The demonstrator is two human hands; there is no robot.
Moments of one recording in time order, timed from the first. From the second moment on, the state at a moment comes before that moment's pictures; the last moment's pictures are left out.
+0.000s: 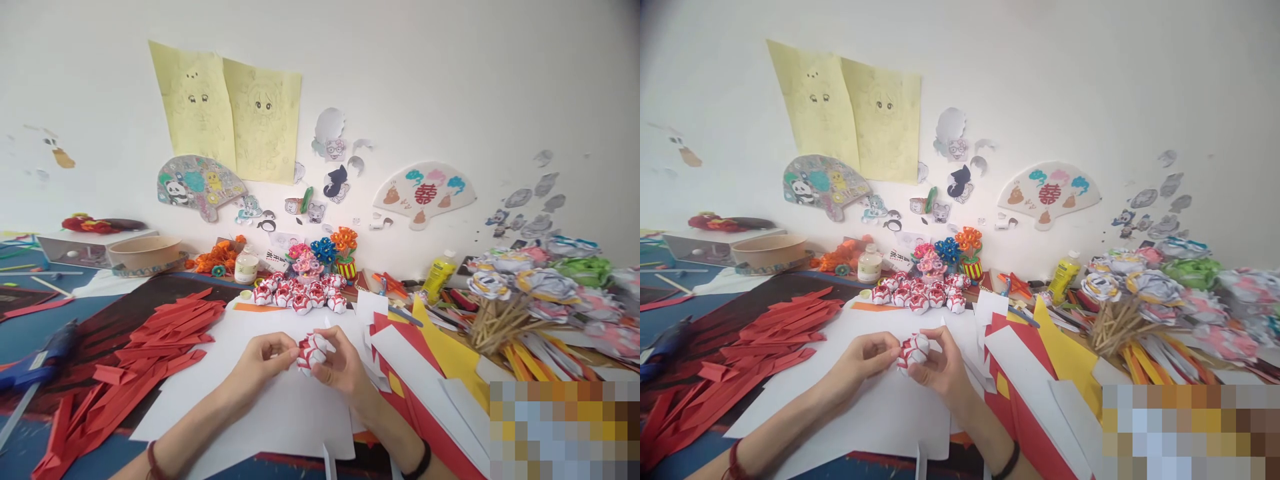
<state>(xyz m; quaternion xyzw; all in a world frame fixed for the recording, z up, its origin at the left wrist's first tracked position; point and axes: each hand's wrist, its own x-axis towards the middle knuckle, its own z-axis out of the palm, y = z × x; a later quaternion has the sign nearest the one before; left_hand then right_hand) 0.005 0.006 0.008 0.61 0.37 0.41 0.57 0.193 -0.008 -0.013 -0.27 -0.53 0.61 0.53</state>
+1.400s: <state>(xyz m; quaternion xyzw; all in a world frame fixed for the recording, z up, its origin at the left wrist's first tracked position) -0.003 -0.008 0.031 0.86 0.37 0.31 0.16 0.194 -0.012 -0.002 -0.31 -0.52 0.60 0.52</state>
